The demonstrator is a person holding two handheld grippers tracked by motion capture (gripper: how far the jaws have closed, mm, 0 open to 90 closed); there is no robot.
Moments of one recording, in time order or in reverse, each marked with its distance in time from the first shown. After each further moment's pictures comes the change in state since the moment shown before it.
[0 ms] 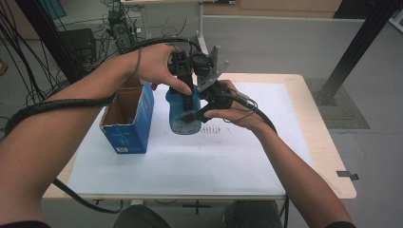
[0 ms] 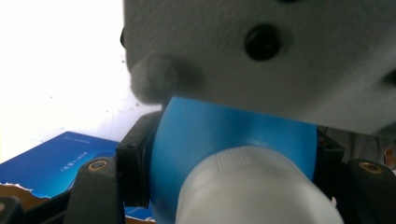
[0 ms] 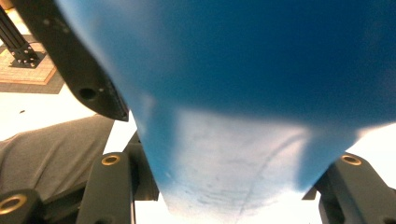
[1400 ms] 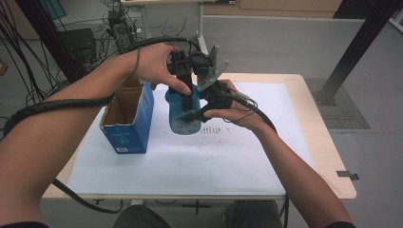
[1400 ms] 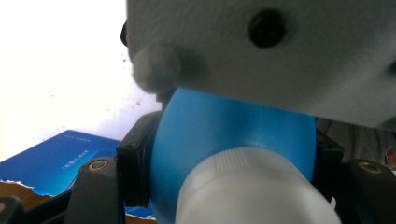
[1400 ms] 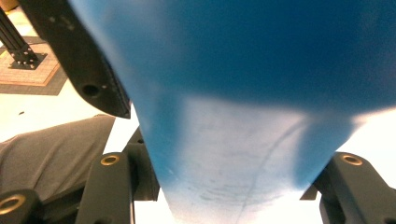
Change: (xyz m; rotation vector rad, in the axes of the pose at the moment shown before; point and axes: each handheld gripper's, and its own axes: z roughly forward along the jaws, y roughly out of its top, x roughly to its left) left arm 0.000 -0.001 0.000 0.001 0.006 -0.001; right arm 0.000 0.000 0.001 -0.008 -0.002 -0.002
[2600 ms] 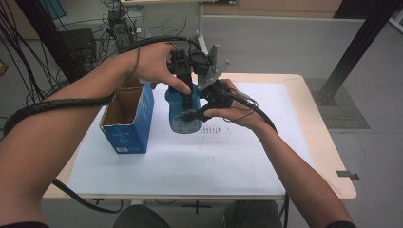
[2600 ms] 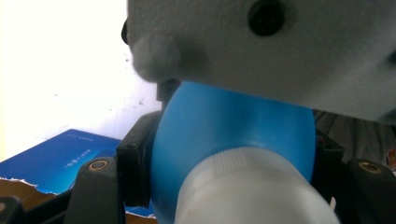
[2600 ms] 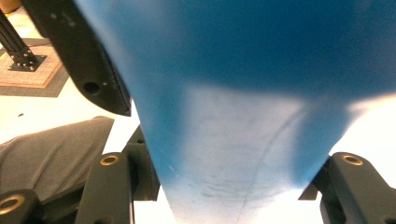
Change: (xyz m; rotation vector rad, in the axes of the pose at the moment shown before) left arm 0.001 0.000 -0.002 0.003 0.009 0.000; right arm -0.001 0.000 -0.001 -0.012 -0.001 0.001
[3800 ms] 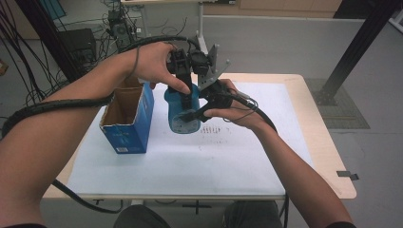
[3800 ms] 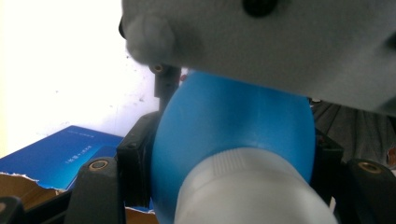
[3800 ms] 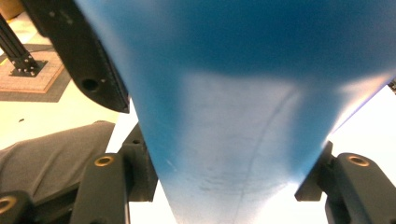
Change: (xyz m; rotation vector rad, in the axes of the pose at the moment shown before) left arm -0.002 -0.001 -0.002 0.007 0.006 -0.008; right arm 0.001 0.000 0.000 -0.018 0.004 0.024
